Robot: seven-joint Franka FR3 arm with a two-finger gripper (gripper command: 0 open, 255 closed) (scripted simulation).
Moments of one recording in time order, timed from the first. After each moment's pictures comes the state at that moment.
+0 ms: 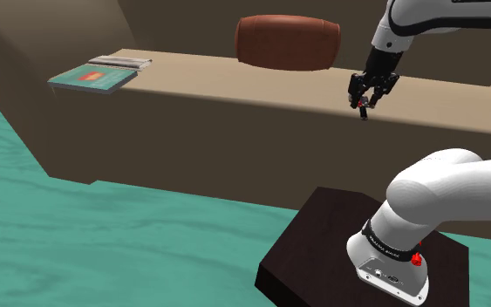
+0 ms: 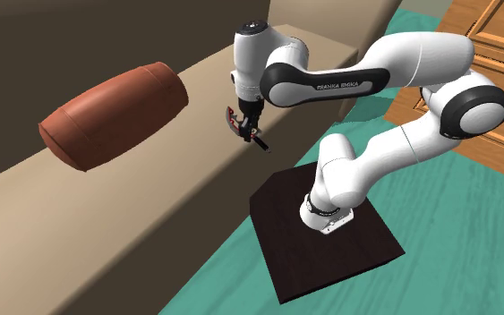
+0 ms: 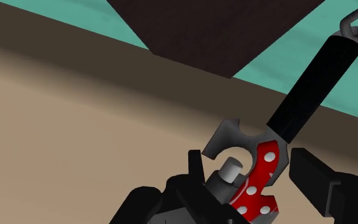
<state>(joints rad) -0.35 -0.87 -0.28 -2.56 -0.23 1.72 0.19</state>
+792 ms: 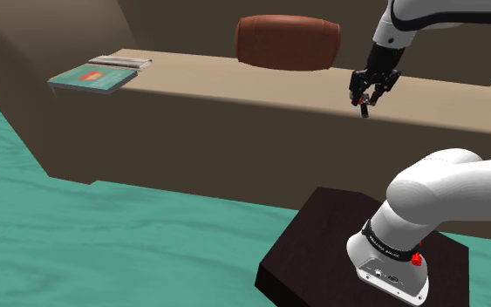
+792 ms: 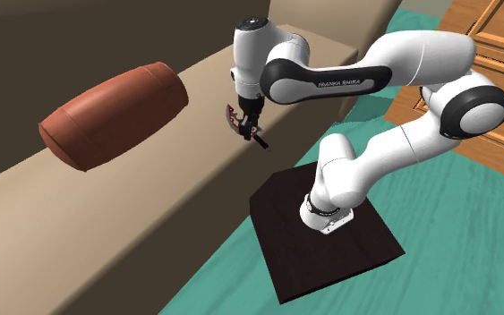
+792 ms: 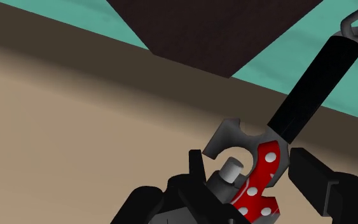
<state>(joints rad) -0.34 -0.87 -0.27 -2.53 -0.23 1.69 0.19</state>
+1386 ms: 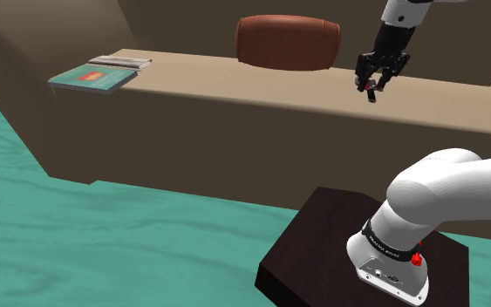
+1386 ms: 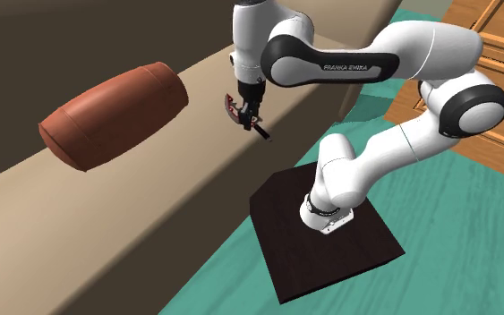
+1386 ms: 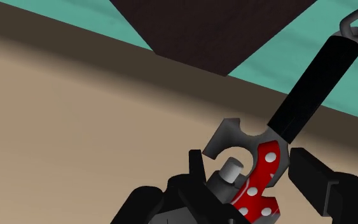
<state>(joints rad) -0.33 -0.85 -0.25 -2.40 -0.21 1.58 0.18</state>
